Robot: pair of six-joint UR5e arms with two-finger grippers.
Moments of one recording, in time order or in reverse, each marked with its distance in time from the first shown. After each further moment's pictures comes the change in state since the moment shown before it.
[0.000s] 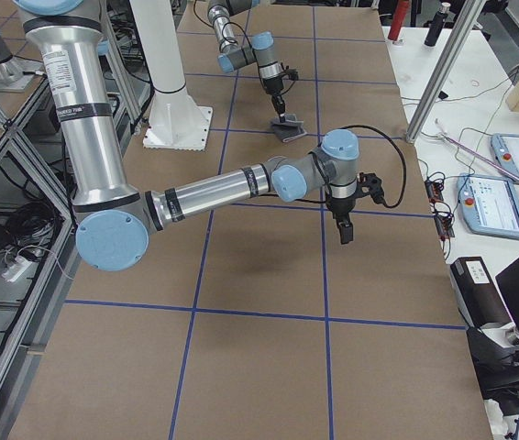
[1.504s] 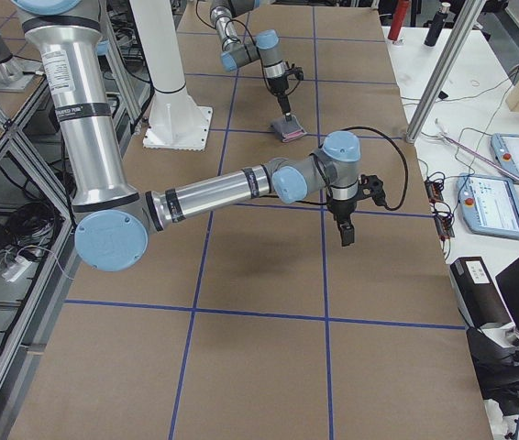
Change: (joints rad) left arm -0.045 -0.033 -0.063 0.217 -0.035 0.202; right arm 0.024 -0.007 -0.013 -0.001 0.007 -0.007
